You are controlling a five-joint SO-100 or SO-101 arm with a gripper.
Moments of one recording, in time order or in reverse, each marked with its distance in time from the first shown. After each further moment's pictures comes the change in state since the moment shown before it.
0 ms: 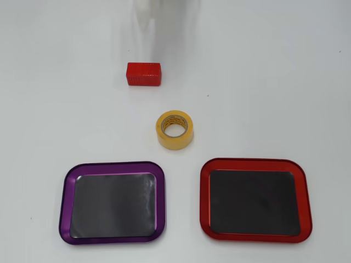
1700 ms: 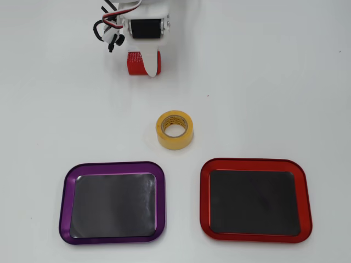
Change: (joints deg) arm 0.1 -30.5 1.4 -23.5 -5.9
